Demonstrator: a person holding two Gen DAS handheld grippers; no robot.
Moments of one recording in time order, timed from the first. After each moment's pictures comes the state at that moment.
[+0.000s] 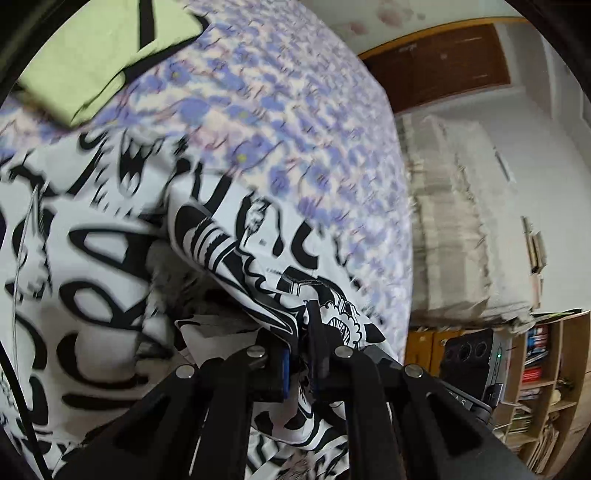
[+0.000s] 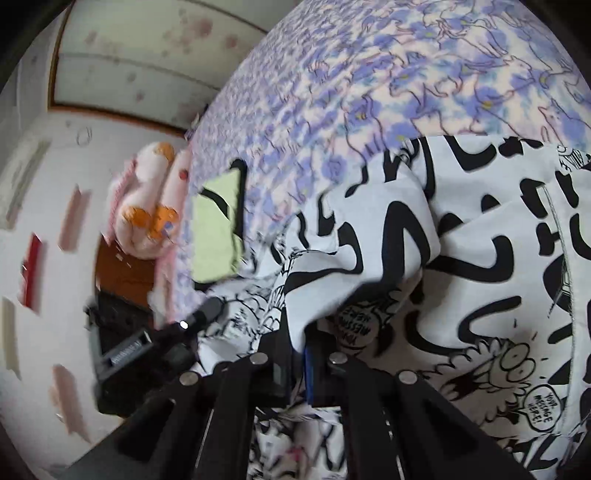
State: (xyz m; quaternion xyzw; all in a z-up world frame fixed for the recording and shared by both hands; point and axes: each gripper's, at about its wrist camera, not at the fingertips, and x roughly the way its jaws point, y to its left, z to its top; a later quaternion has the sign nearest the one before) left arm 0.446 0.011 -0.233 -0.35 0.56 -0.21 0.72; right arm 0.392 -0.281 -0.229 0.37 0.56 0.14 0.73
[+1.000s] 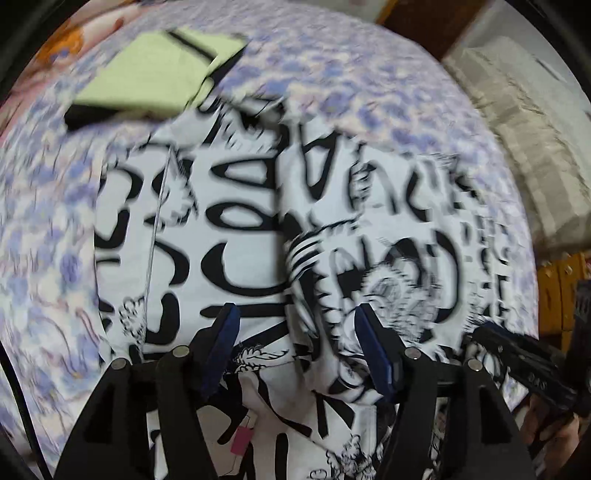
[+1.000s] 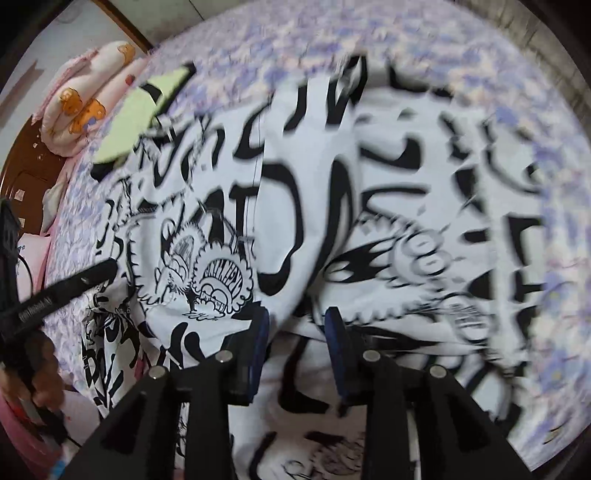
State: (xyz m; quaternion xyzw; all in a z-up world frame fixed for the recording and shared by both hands) left arm 0.333 0.030 -0.233 -0.09 0.58 -0.12 0.80; right arm 0.285 -0.254 -0.239 0.11 0.60 0.07 0.79
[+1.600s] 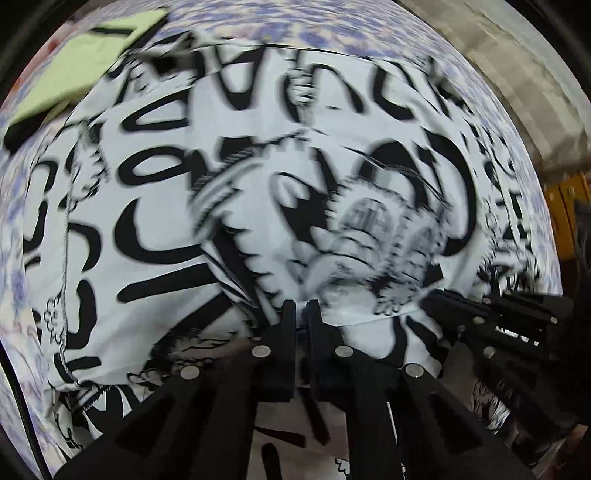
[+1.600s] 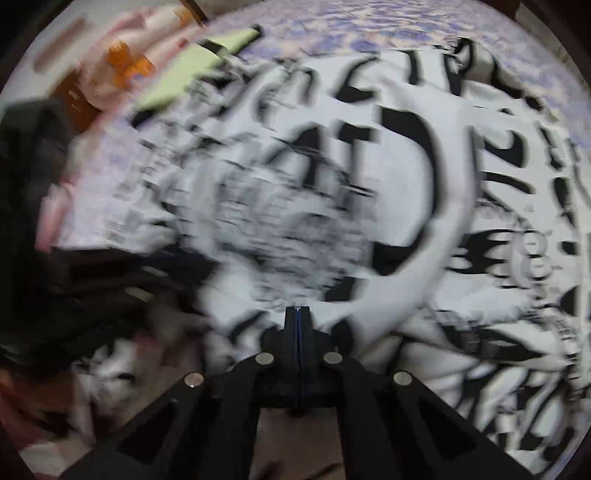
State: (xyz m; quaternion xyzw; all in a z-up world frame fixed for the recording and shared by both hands) left arm 0.325 -0.020 -0.307 -0.01 0.63 -0.17 0.76; right arm 0.287 -0.186 -0.303 0.05 0.61 0.13 0.78
